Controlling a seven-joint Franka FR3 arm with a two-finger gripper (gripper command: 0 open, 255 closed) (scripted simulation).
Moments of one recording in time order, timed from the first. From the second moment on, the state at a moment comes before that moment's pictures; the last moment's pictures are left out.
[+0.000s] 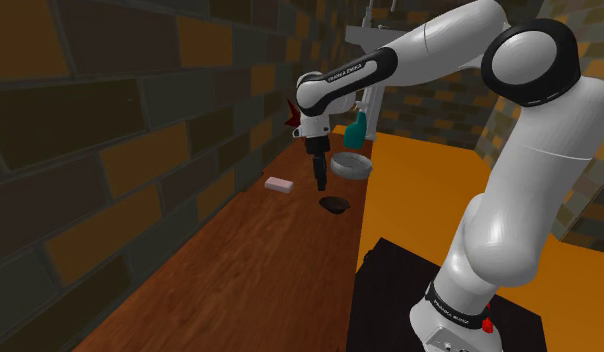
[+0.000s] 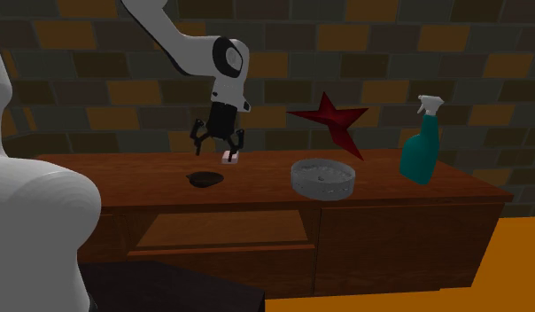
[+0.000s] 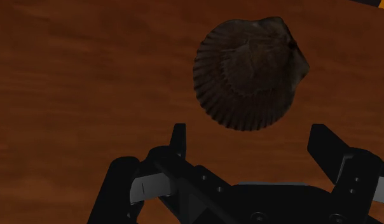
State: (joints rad) arm 0.08 0.01 -0.20 -2.11 0.07 1.72 -0.63
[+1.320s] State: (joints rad) arm 0.14 -0.73 -0.05 -2.82 -0.25 2.21 -0.62
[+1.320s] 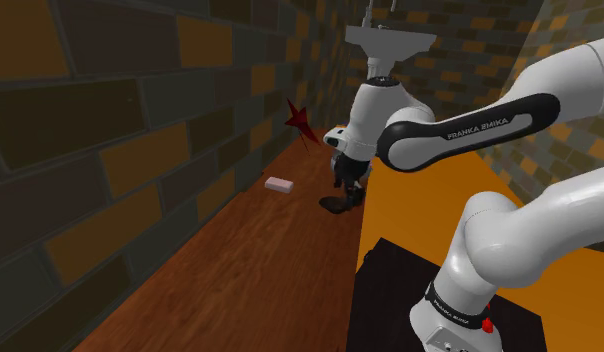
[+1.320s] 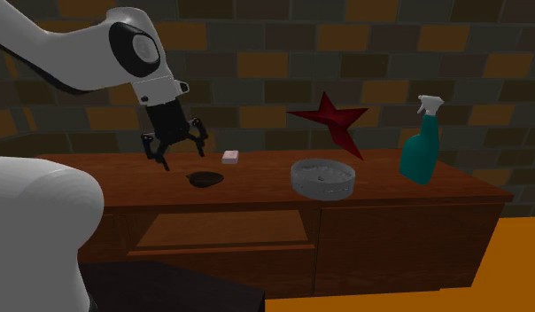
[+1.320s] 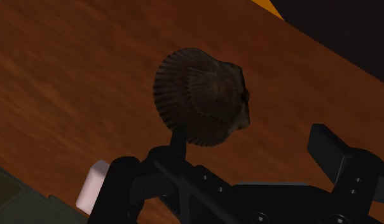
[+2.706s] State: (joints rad) arm 0.11 -0.70 -0.05 -2.92 -0.31 2.38 -0.61
